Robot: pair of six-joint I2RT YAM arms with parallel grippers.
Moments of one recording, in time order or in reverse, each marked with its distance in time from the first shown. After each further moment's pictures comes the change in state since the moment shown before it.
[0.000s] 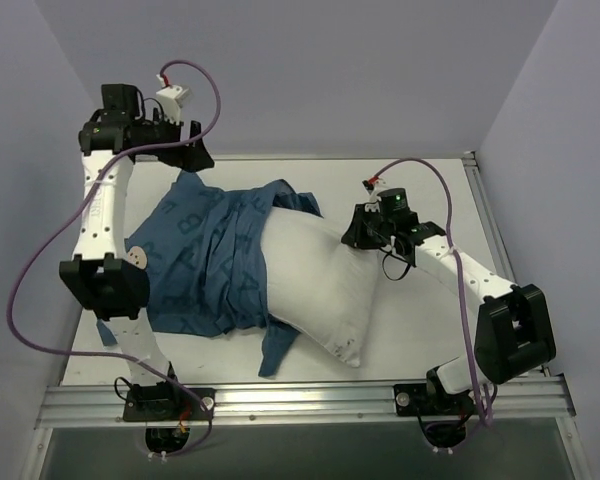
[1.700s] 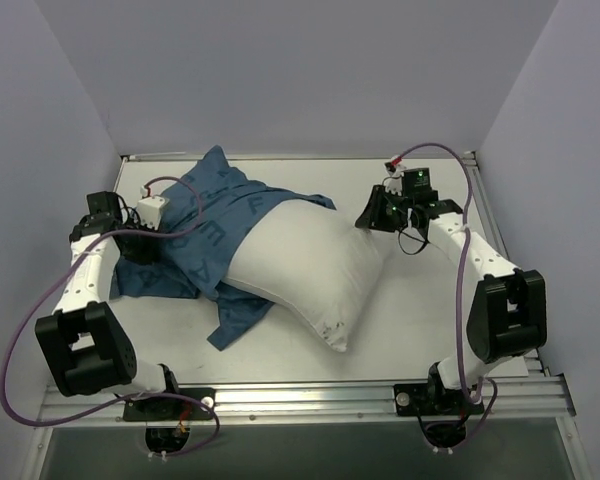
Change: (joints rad) left arm 0.252 -0.561 -1.123 0.277 -0.294 0.301; right arm -0.182 0.094 0.133 -0.099 -0.166 0.031
